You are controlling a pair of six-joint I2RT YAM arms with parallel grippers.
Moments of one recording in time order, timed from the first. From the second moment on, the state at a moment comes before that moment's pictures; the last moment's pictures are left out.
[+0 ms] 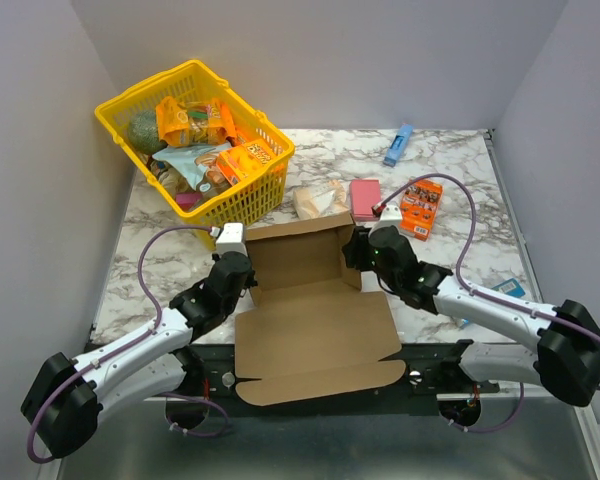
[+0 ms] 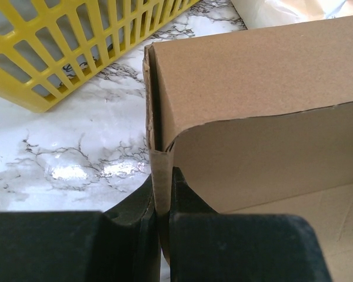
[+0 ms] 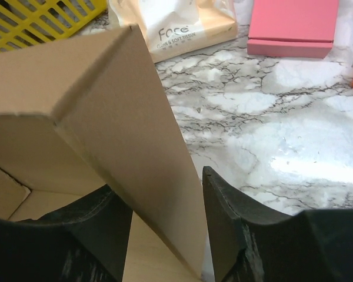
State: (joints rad) left arm -0.74 0.87 0.40 -0.05 -0.52 -0.47; right arm 0.80 1.17 0.63 0.04 0.39 0.51
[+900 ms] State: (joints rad) left arm -0.75 0.84 0.40 -0.09 -0.52 -0.42; right arm 0.83 1.27 0.67 -0.02 0.46 0.56
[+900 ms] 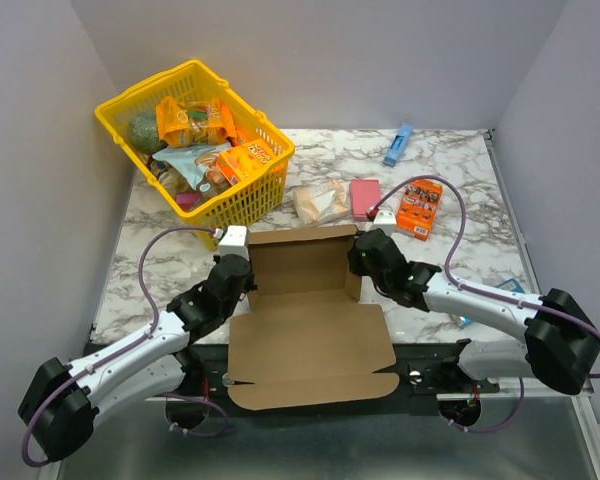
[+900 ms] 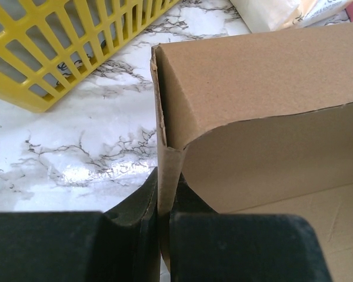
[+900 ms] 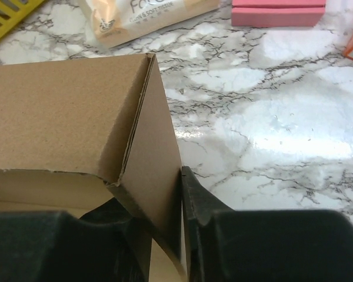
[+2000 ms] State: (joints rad) left arm -0.77 0.84 0.47 -0.12 -0.48 -0.34; right arm 0.89 1.42 0.90 -0.46 0.75 0.93
